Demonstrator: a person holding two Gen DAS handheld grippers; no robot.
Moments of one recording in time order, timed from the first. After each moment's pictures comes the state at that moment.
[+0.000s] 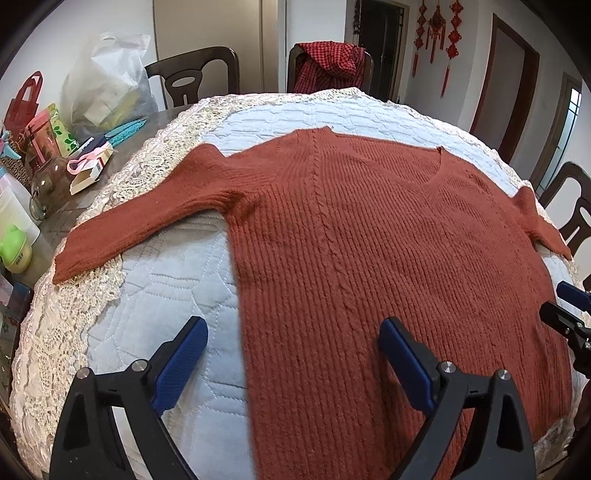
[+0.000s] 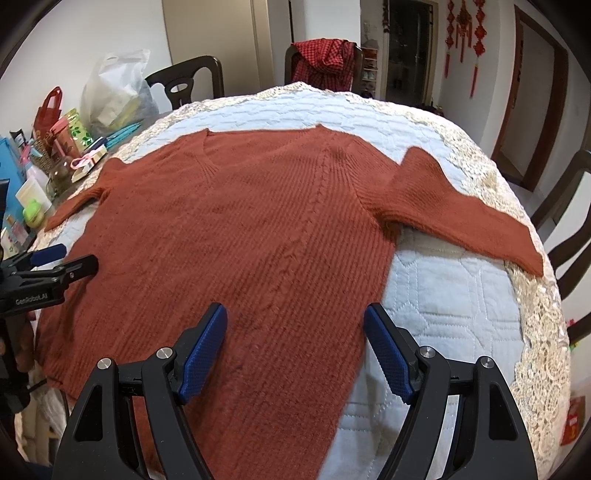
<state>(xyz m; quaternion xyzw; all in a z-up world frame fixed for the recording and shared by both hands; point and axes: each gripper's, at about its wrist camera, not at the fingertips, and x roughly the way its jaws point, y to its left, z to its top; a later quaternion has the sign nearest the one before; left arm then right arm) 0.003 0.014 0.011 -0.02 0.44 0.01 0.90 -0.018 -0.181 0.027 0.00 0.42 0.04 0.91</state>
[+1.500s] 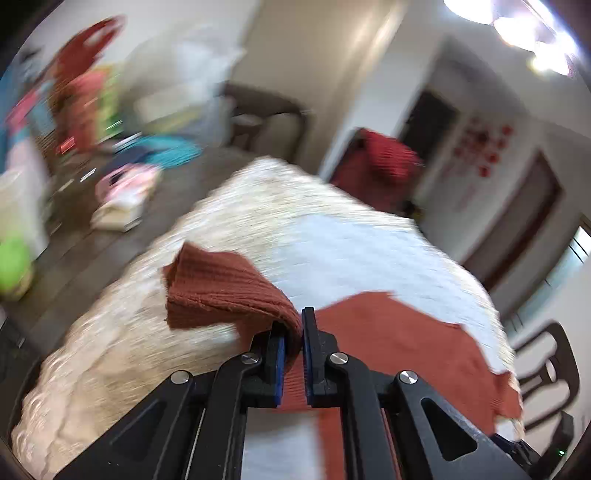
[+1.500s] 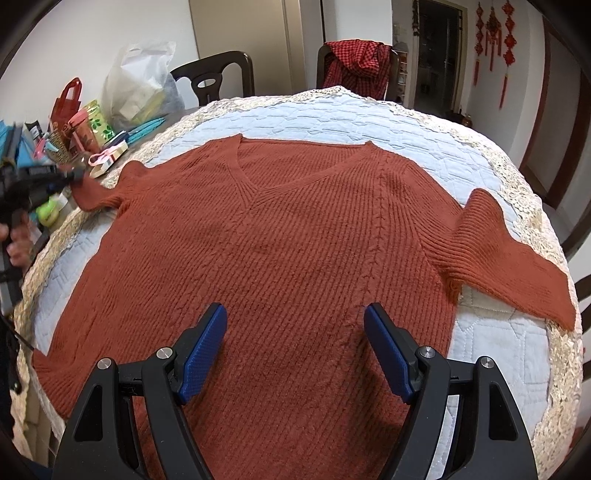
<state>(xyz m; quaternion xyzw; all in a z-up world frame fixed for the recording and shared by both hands) 0.082 0.138 0.077 -0.20 0.32 0.01 0.93 0.019 -0.155 0.029 -0.01 0.43 0.09 0.90</state>
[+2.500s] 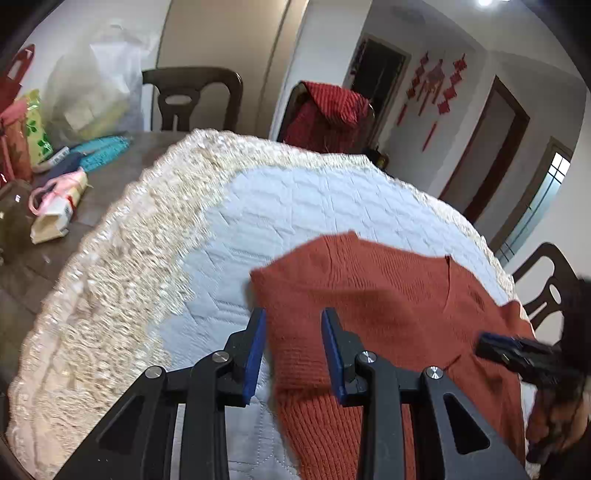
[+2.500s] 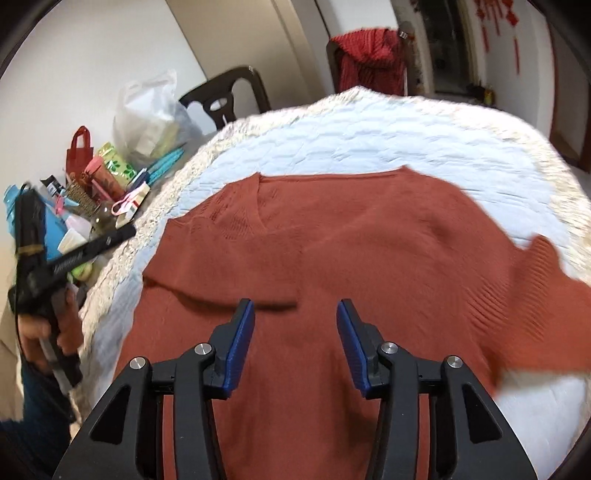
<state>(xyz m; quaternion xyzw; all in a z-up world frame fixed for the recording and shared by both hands) 0.100 0.099 0.041 -0.12 0.38 -0.07 0.92 0.110 -0.144 0.034 0.09 0.45 0.16 0.87</state>
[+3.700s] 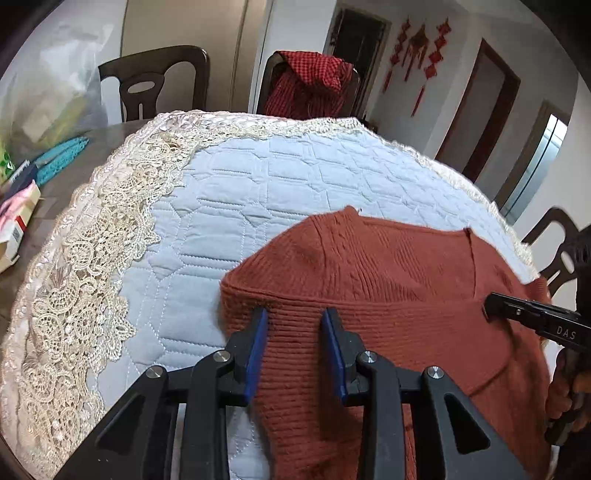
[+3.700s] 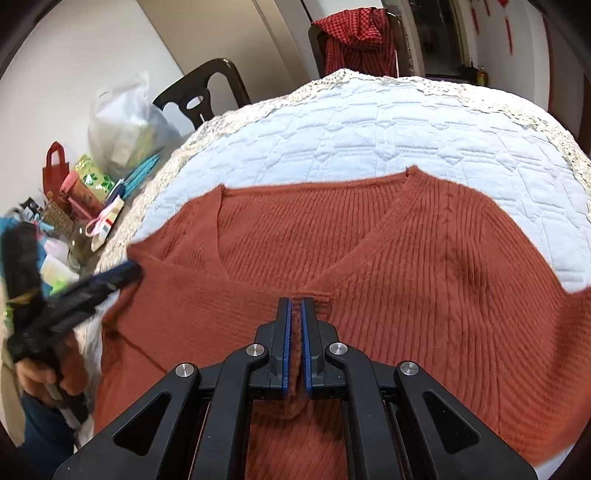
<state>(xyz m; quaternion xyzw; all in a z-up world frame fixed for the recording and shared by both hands) 0.158 0.079 0.007 -0.07 0.42 -0.09 0.90 0.155 -0.161 0.017 0.12 0.45 0.13 0.87</state>
